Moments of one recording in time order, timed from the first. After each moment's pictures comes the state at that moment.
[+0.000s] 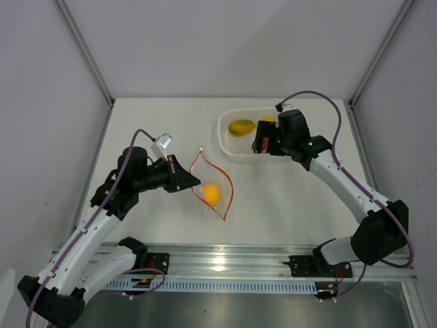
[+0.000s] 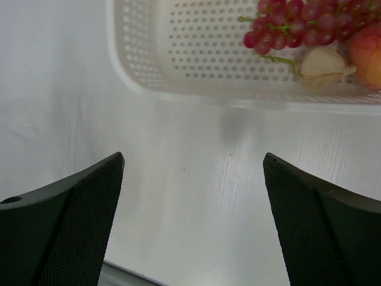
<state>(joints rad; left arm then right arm) -0.43 0.83 0.85 -0.48 0.55 -0.70 0.48 1.39 1.24 -0.51 0.02 0.43</state>
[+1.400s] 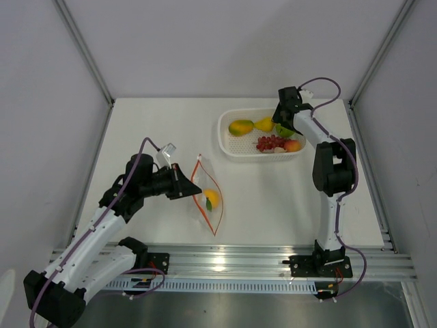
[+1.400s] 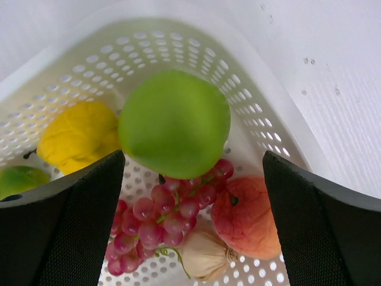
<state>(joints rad) -0.42 0.82 0.71 -0.42 0.58 -0.73 0.23 2.15 1.82 -0.56 0.45 0.57</state>
